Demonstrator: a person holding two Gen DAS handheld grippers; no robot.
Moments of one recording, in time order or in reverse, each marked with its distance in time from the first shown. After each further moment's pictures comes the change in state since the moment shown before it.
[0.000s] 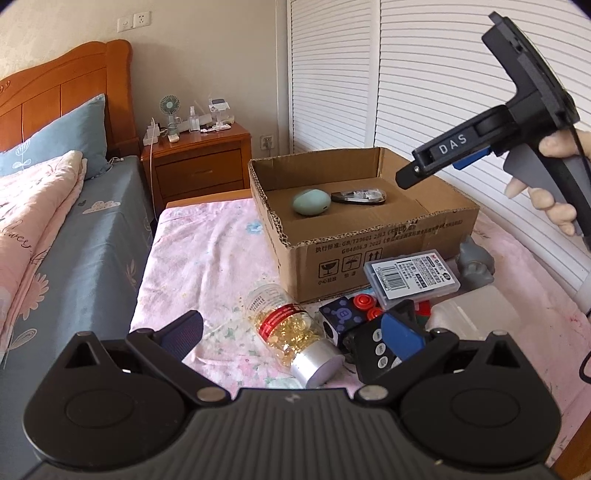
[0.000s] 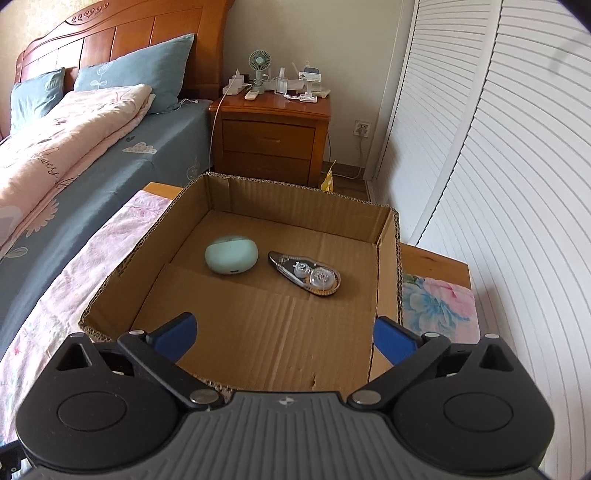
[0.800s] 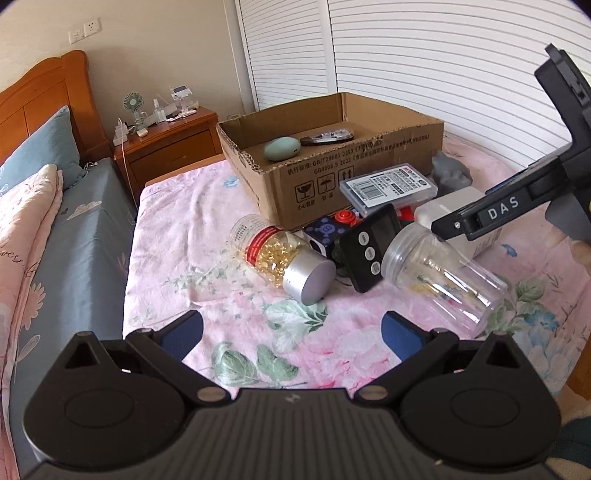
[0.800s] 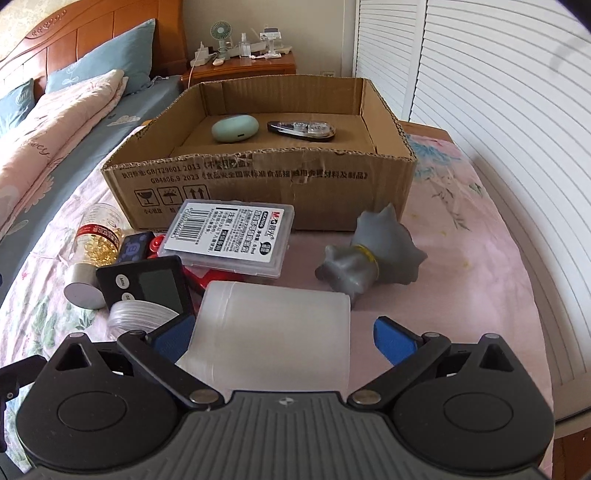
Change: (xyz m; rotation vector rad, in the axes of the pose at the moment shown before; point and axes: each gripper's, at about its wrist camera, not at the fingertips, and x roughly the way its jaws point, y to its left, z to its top) left arm -0.003 -0.002 -0.047 0.188 0.084 -0.041; right arm -0.011 0.028 -0.135 0.190 0.088 -0.028
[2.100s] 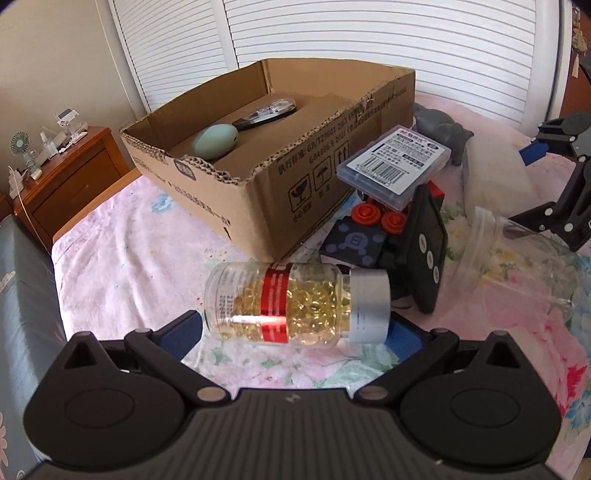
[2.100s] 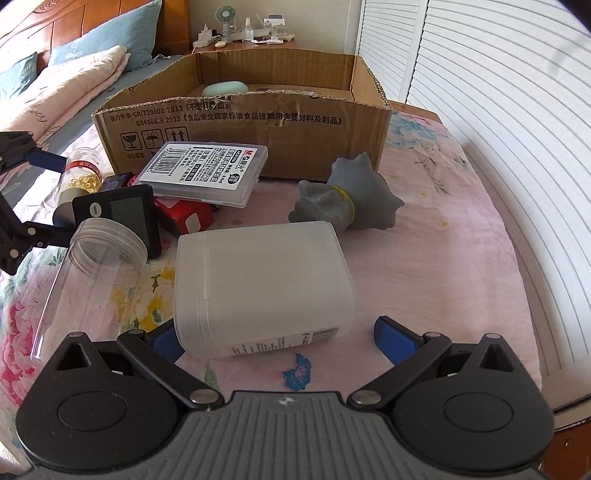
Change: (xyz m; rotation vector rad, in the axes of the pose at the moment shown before) left arm 0.097 0.044 0.043 0.306 0.061 -0.275; right arm 0.001 -0.017 -0.035 -0.069 0.020 -0.035
